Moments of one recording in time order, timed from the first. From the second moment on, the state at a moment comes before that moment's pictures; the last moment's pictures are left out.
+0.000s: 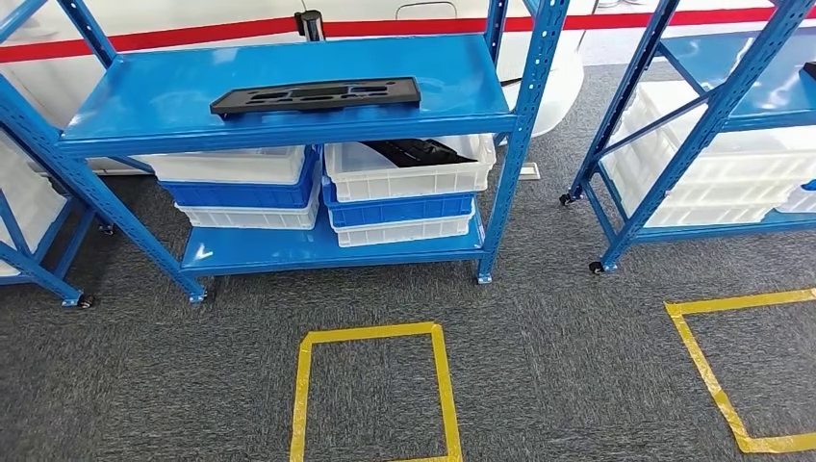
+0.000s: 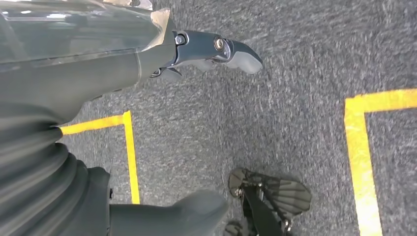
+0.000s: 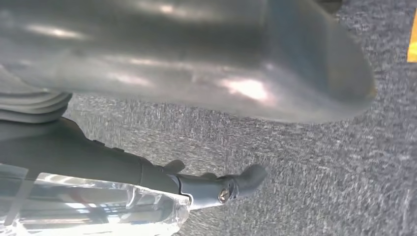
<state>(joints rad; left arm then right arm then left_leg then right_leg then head) -0.05 0.01 -0.32 -0.22 0.31 0.17 -0.09 -0.01 0.02 -0.49 -0.26 0.81 -0.24 -0.14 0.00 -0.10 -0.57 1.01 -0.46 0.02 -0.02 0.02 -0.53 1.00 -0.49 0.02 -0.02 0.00</state>
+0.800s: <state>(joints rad) -0.07 0.01 -0.33 -0.22 0.32 0.17 -0.08 -0.01 0.01 -0.48 -0.25 0.78 -0.24 -0.15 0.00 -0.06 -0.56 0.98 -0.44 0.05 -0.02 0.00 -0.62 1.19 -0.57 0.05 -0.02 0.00</state>
